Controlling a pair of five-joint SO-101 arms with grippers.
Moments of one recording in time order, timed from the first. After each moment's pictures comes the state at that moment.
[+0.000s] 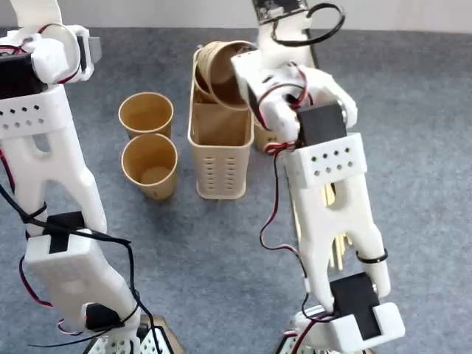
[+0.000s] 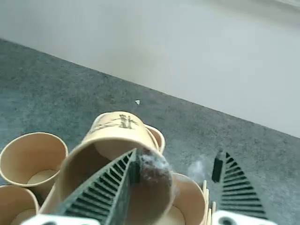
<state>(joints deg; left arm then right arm) -17.3 18.2 -61.3 89.6 -1.3 -22.8 -5.7 -21.8 58.2 7.8</state>
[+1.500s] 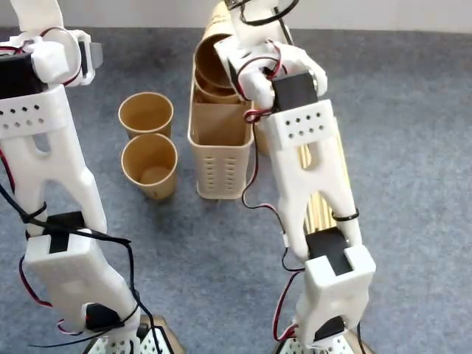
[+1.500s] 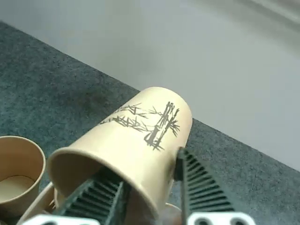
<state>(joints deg) -17.3 18.2 -61.1 92.3 -1.3 -23.4 15.3 -44.1 59.7 16.1</state>
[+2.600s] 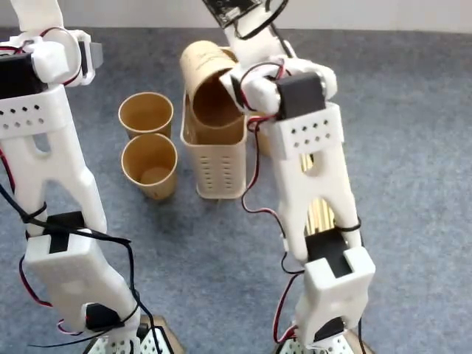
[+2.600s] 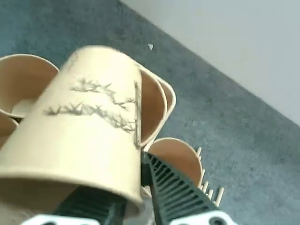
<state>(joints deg) -17.3 18.2 -61.1 92.3 -1.3 -24.4 15.1 -49.4 82.6 20.9</state>
